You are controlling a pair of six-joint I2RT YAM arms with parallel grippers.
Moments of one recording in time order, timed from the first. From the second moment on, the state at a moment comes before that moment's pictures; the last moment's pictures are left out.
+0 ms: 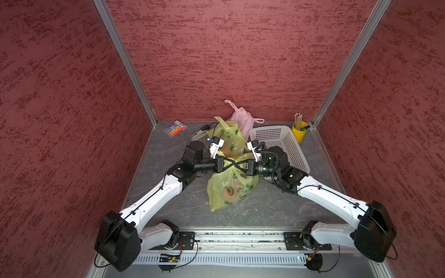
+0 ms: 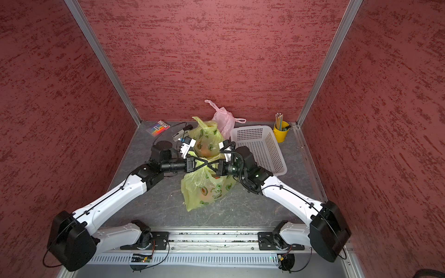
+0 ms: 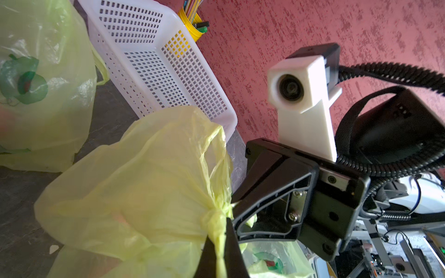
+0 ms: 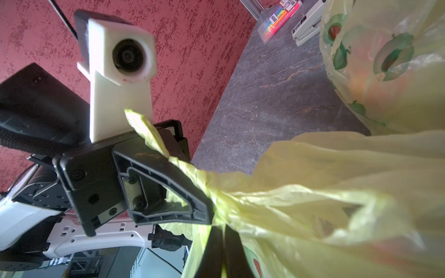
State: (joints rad) left arm -0.50 1.19 0.89 -0.11 0.74 -0.60; right arm 0.70 1.25 0.89 0.00 -0.51 0.74
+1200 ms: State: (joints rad) left arm -0.41 1.33 1.20 -0.37 1.44 -0.38; right arm 0.68 1.29 1.21 -0.36 -0.98 0.24
